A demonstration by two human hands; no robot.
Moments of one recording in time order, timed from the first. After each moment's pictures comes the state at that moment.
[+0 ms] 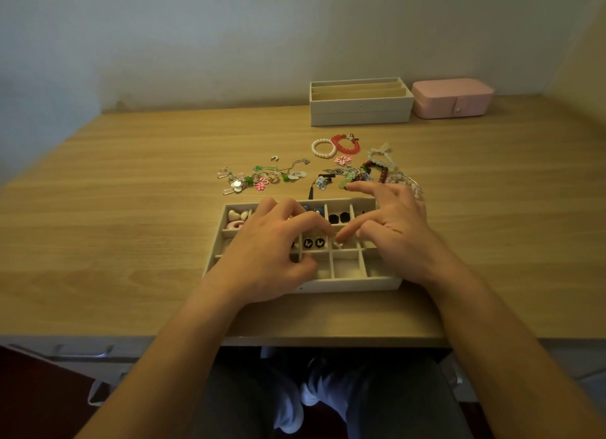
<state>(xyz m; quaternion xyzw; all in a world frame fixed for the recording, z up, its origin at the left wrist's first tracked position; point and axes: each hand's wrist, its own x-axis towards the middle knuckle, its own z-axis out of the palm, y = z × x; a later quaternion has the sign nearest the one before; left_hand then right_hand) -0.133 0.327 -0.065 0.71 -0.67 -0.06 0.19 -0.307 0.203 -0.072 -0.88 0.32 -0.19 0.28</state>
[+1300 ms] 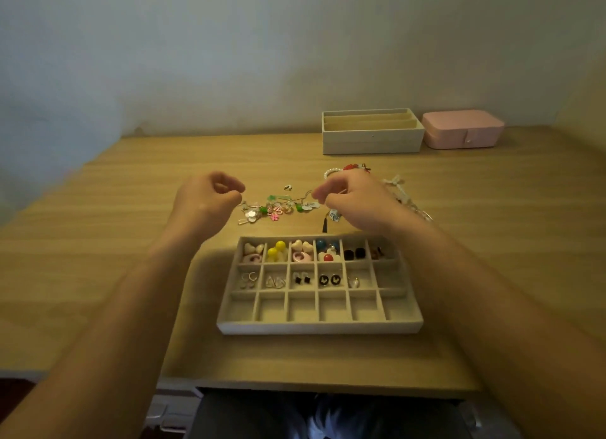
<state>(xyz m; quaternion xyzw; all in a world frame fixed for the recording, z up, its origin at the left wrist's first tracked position) -0.019 0.291 -0.024 0.83 -0.37 -0.06 0.41 -0.215 0.152 -0.028 -0.85 0.29 -0.19 0.39</state>
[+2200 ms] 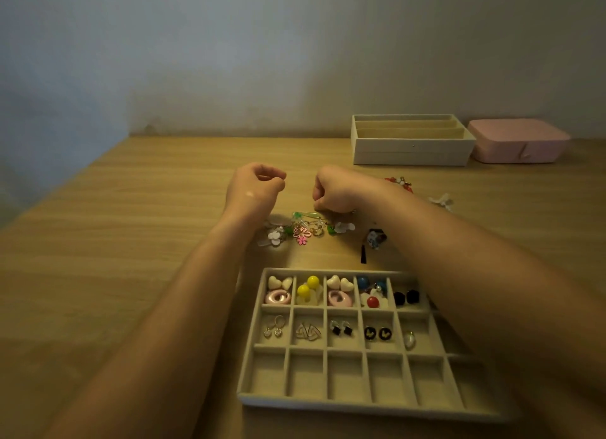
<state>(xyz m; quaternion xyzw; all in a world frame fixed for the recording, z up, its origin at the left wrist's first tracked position) 0.026 0.210 -0.050 0.77 -0.32 -0.14 0.53 -0.081 0.085 -0.035 -0.93 0.31 0.02 0.20</state>
